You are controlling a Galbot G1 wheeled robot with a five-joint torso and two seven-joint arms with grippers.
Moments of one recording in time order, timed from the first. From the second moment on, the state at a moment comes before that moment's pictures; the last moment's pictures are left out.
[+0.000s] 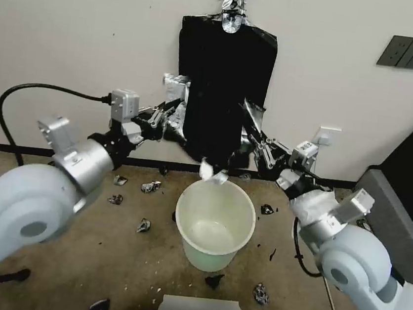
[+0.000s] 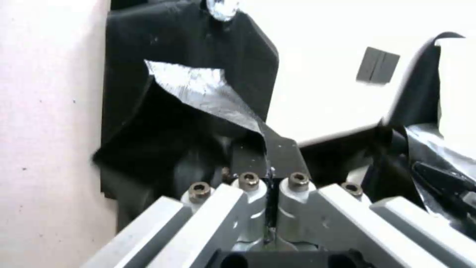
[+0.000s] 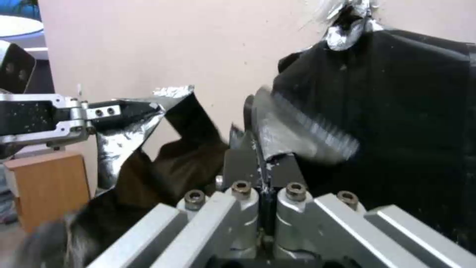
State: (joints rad) left arm 1.11 -0.52 -0.39 -2.46 -1.26 0.16 -0.34; right arm -1.21 0.81 0.24 2.34 0.79 0.01 0.00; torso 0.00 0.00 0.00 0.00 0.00
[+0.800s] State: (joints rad) left arm 1.02 -0.63 -0.21 -2.38 -1.19 0.15 -0.34; right arm -1.18 0.82 0.23 2.24 0.84 0.02 0.02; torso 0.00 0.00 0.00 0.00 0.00
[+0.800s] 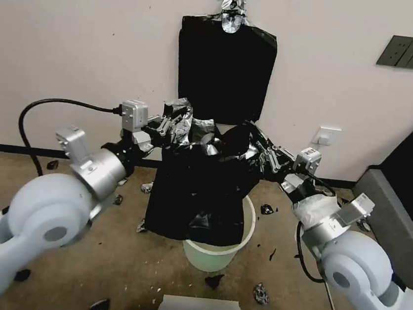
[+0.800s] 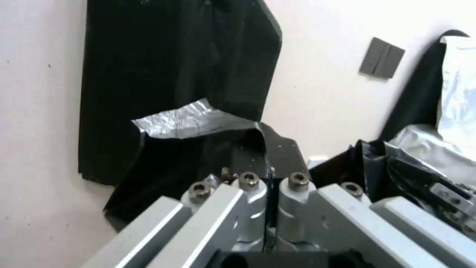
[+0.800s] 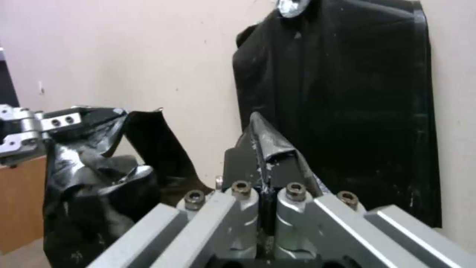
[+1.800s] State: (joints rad) left arm 0.79 -0.80 0.08 -2.27 -1.21 0.16 -0.43; right arm -1.21 0.84 0.32 2.18 0.88 0.02 0.06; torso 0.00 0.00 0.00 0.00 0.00
